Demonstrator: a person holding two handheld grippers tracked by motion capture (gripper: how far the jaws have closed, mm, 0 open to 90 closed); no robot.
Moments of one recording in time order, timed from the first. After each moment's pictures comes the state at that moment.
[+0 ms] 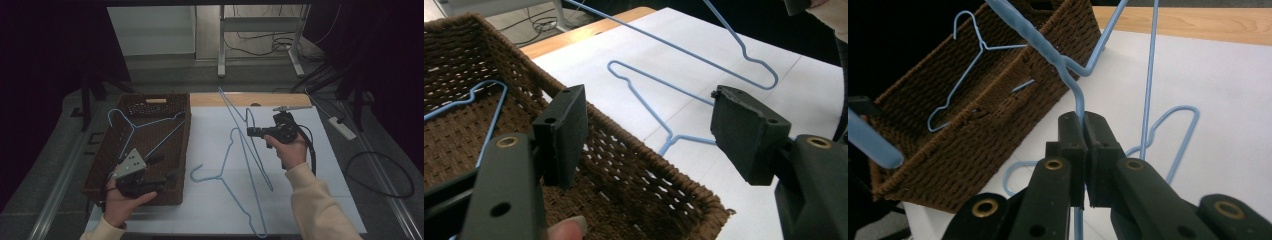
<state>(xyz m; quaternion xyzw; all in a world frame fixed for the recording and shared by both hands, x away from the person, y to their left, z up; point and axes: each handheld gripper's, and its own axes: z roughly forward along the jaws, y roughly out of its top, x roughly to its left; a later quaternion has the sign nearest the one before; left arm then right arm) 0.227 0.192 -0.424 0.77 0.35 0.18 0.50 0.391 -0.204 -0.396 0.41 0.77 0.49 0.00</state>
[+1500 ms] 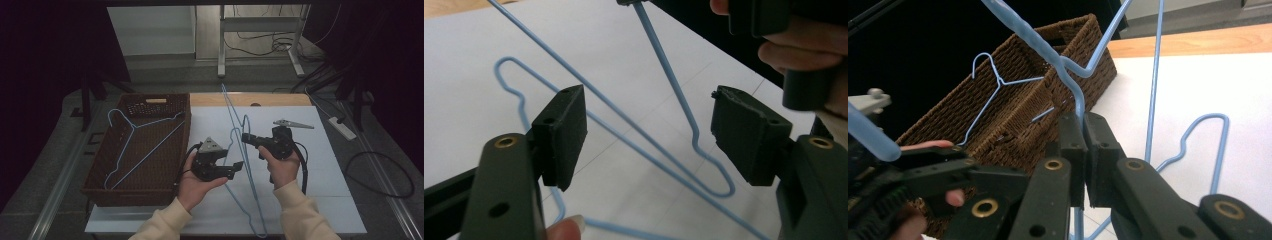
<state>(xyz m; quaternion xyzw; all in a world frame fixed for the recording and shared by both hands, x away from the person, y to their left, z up) 0.295 0.029 -0.434 0.78 0.38 0.06 0.49 0.351 -0.190 -0.410 0.44 0.70 0.56 0.02</state>
